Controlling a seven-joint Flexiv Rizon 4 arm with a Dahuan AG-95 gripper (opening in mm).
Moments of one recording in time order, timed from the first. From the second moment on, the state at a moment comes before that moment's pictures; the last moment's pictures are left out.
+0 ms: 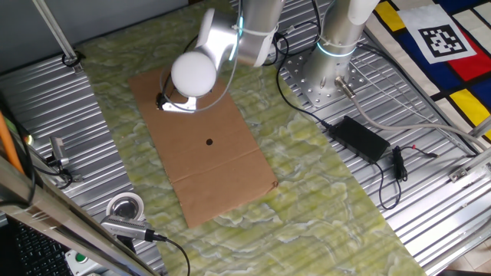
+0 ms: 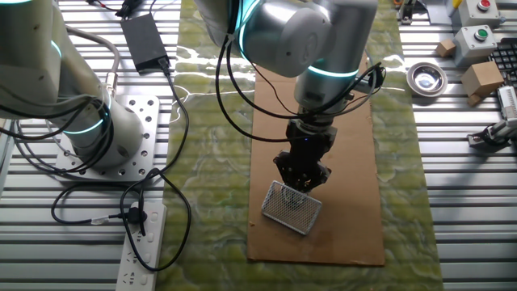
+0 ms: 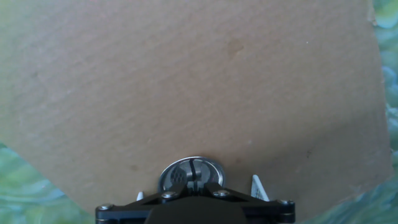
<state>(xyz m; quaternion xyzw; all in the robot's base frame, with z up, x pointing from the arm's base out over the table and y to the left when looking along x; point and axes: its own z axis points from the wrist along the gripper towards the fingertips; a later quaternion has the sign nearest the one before) 0.440 -0.146 0.017 0.49 -0.82 0.21 0.20</state>
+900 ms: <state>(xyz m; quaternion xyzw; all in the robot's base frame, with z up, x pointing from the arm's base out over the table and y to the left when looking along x) 0.441 -0.146 0.018 0.51 -0.81 0.21 0.21</state>
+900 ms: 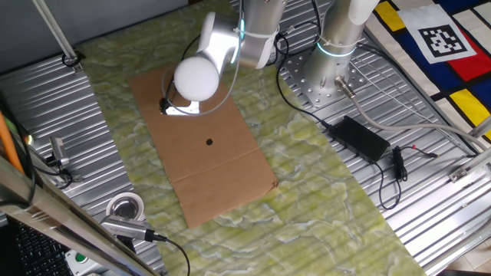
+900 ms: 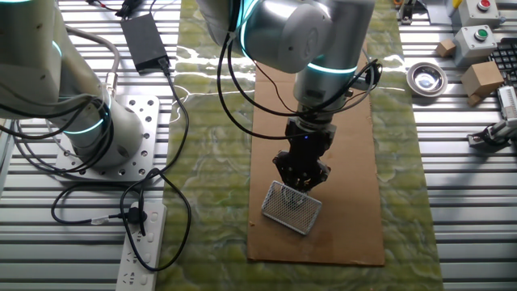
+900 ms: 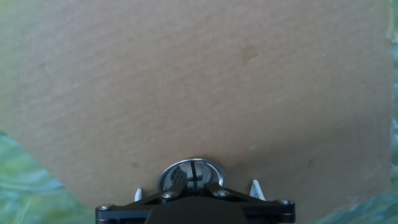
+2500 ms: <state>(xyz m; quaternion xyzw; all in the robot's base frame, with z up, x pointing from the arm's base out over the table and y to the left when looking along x) 0.442 -0.147 0.016 0.53 -0.79 0.21 0.23</state>
